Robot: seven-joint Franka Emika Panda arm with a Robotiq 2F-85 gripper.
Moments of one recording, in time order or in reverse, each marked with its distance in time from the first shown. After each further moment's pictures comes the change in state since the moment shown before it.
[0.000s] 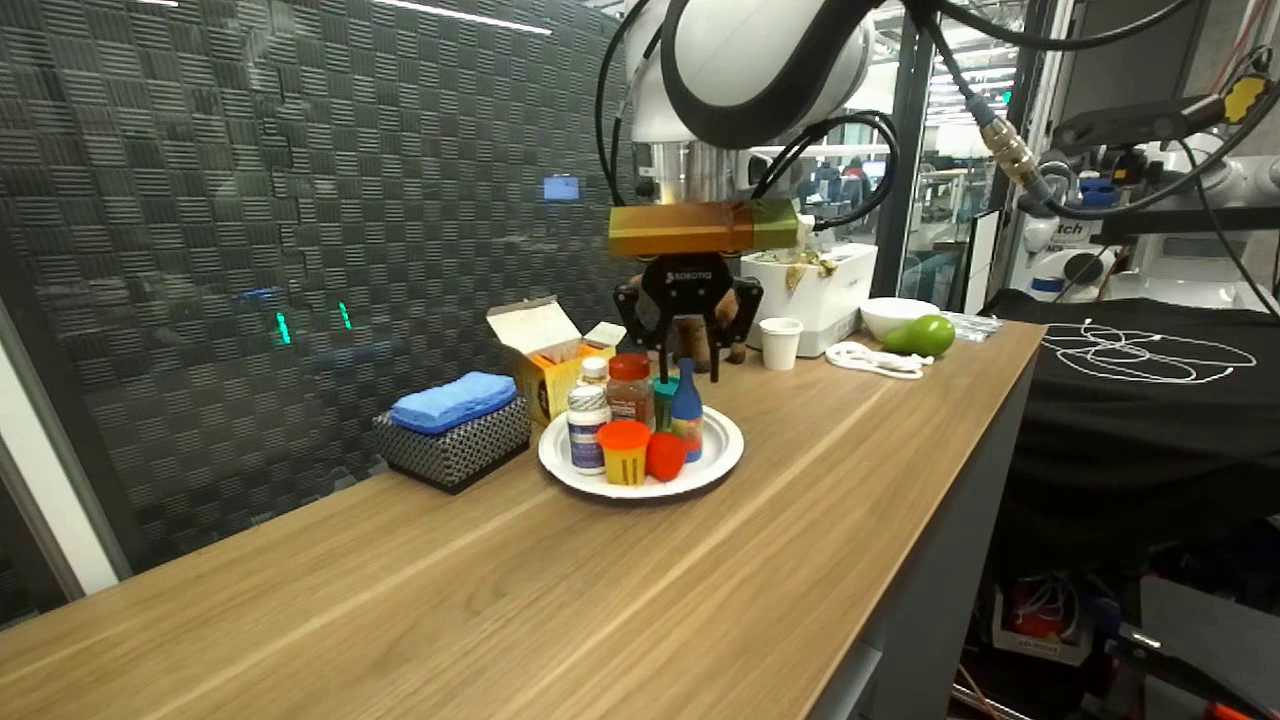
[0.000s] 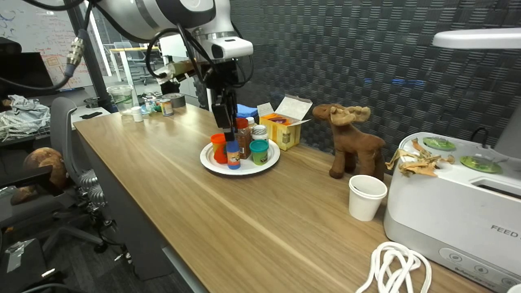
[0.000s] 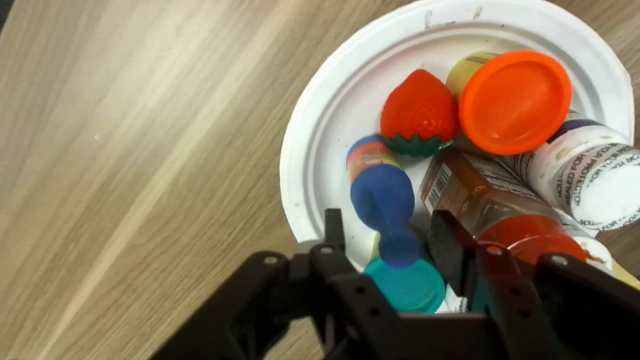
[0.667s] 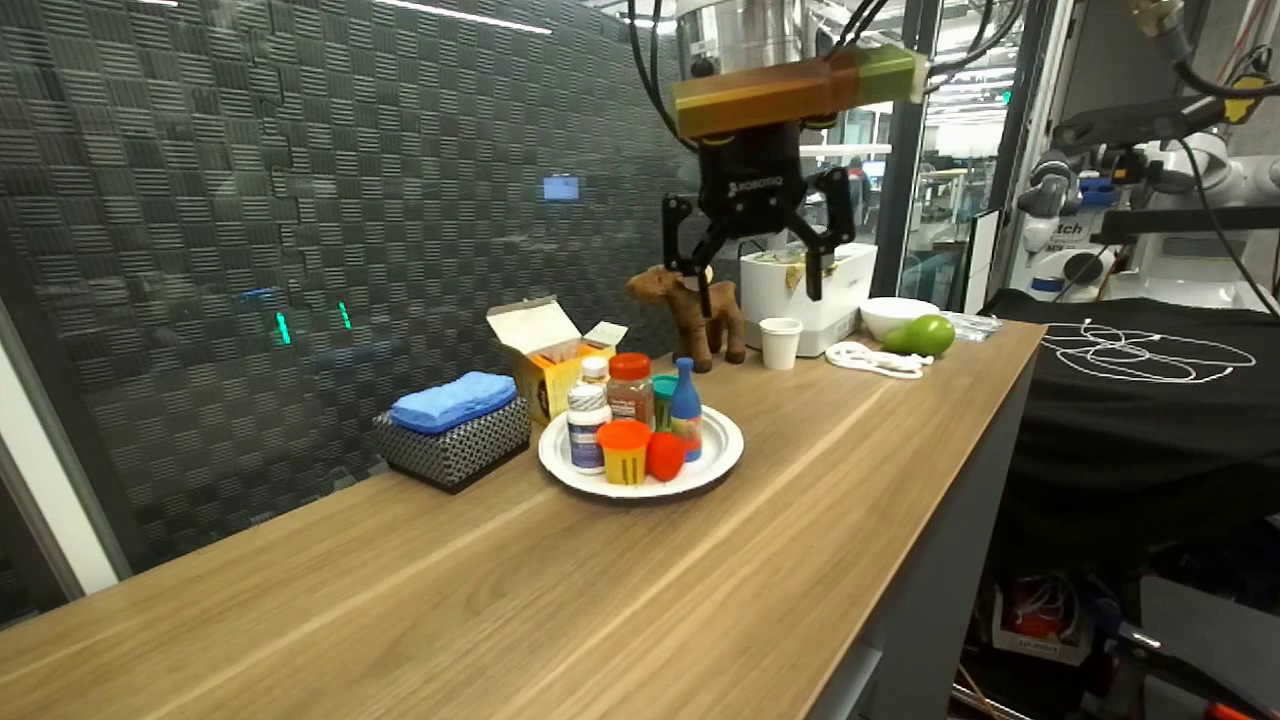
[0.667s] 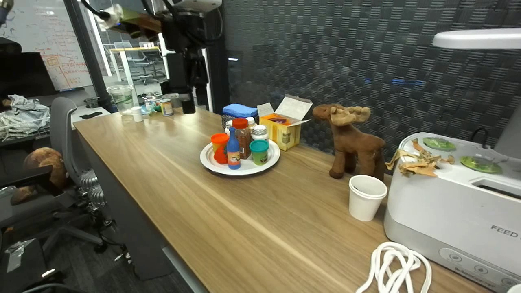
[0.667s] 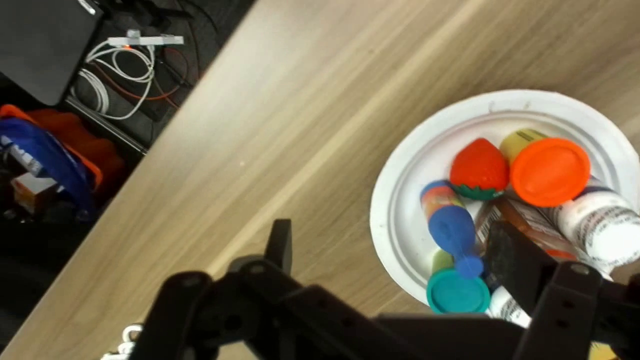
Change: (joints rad) arm 0.002 -0.236 0.042 -0.072 0.001 -0.280 -0.040
